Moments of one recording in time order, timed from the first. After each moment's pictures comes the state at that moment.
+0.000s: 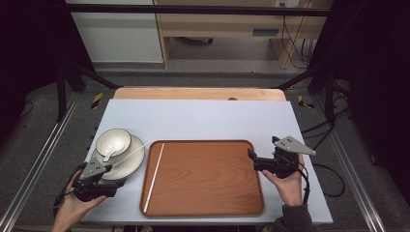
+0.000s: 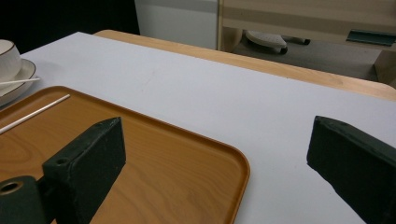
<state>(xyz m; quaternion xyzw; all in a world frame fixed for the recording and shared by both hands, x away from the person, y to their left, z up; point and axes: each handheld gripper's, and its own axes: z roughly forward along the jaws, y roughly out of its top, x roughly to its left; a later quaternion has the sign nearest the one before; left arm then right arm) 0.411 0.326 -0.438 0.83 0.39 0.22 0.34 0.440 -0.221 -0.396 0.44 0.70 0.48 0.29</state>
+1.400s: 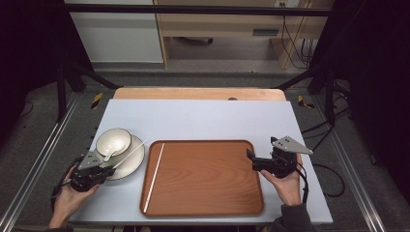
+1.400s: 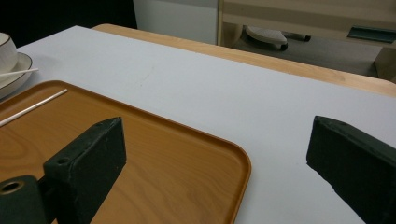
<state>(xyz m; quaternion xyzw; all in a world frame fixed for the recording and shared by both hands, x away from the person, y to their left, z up) 0.436 0.346 -0.451 0.85 0.38 0.20 0.32 0.443 -0.218 -0.399 0.44 0.71 0.47 0.29</state>
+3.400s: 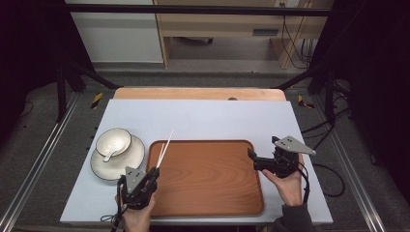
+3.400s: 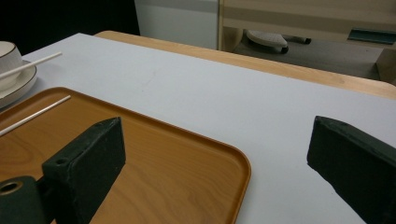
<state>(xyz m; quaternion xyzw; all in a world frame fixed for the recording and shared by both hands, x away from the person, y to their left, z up) 0.370 0.173 -0.442 0.66 0.53 0.29 0.44 0.441 -0.221 -0.396 0.44 0.70 0.48 0.29</state>
